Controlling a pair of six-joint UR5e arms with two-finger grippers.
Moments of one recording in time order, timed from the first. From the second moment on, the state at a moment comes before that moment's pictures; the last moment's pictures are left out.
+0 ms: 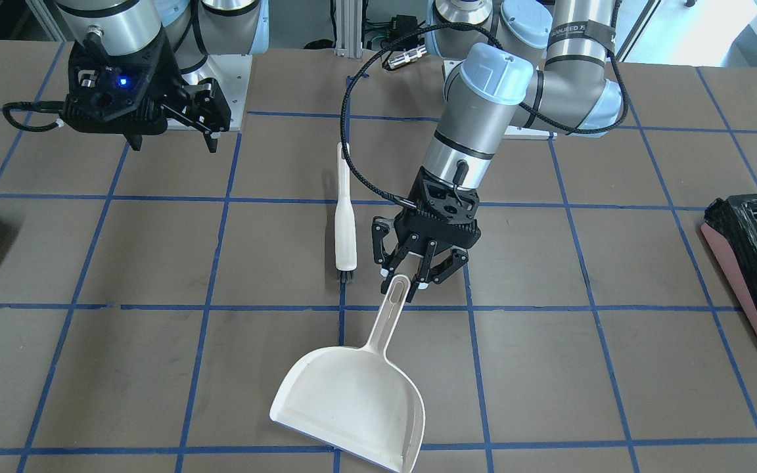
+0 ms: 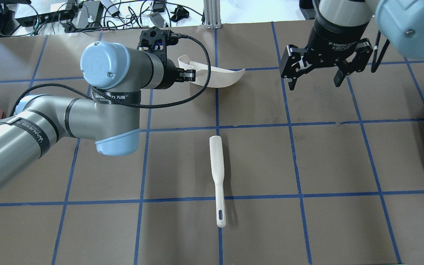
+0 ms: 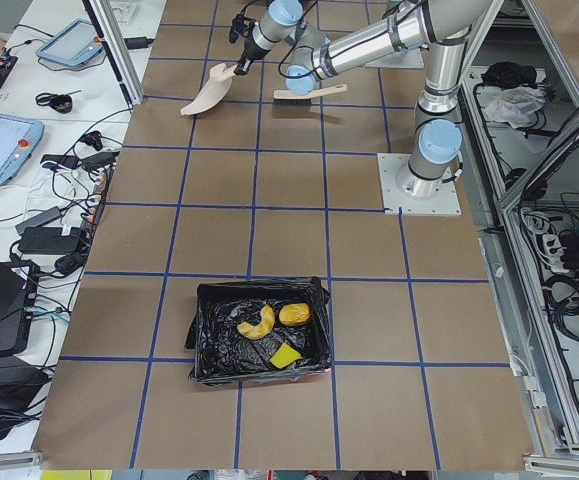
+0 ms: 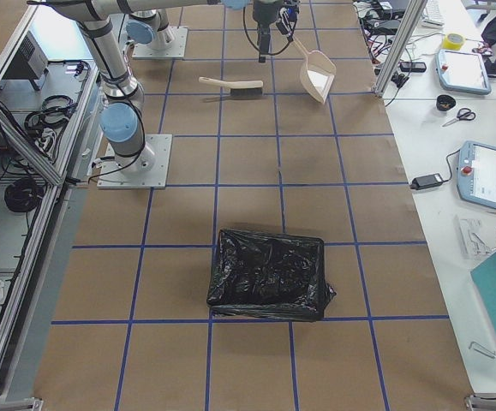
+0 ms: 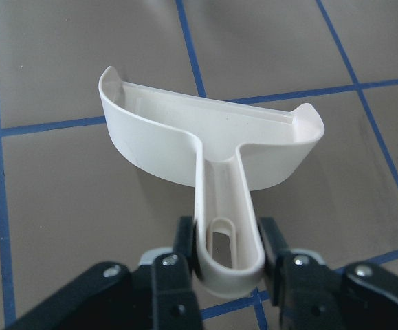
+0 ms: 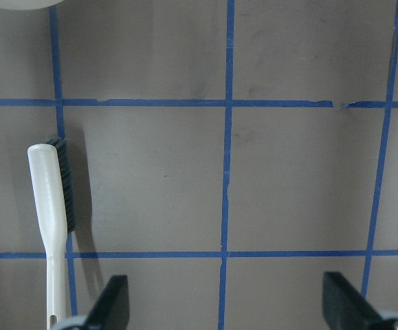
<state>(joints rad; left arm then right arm) -1.75 -1.78 -1.93 -0.40 1.37 -0.06 1.65 -1.56 1.49 -1.46 -1.60 0.07</state>
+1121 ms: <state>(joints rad) -1.87 -1.81 -1.94 -0.44 1.47 -0.29 1.65 -1.56 1.49 -1.45 -1.61 0.06</state>
